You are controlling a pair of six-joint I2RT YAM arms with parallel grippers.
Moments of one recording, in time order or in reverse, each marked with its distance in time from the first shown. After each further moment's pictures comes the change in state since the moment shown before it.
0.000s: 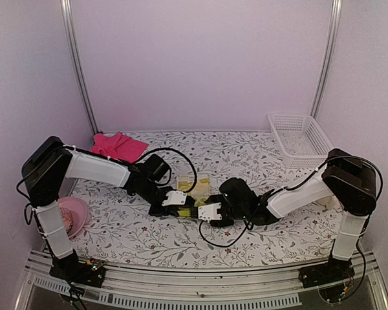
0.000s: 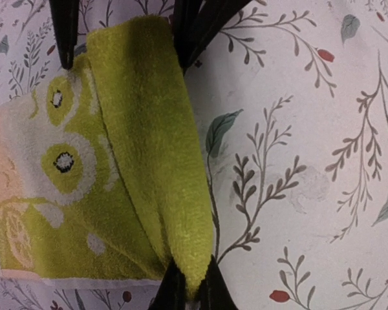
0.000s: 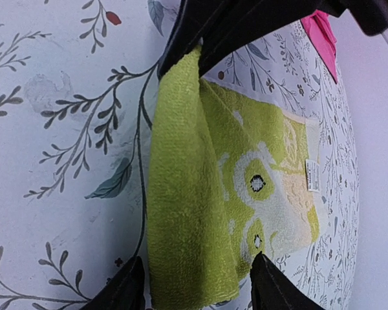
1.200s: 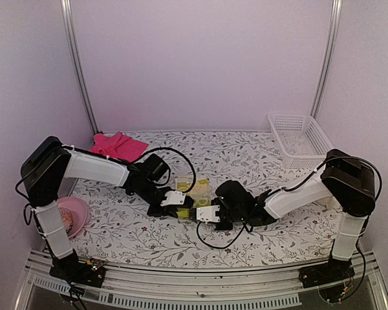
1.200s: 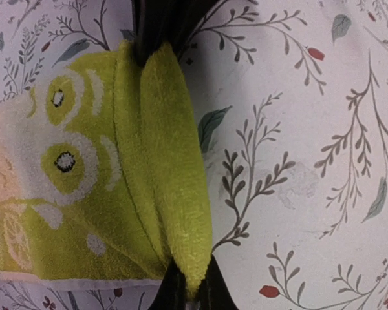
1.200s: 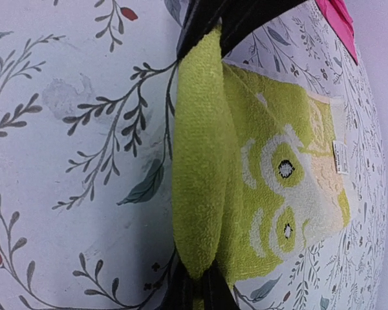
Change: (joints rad) left arm 0.005 -0.002 0.008 -0.033 0.015 -0.005; right arm 0.027 0.015 0.015 -0.063 0.031 0.106
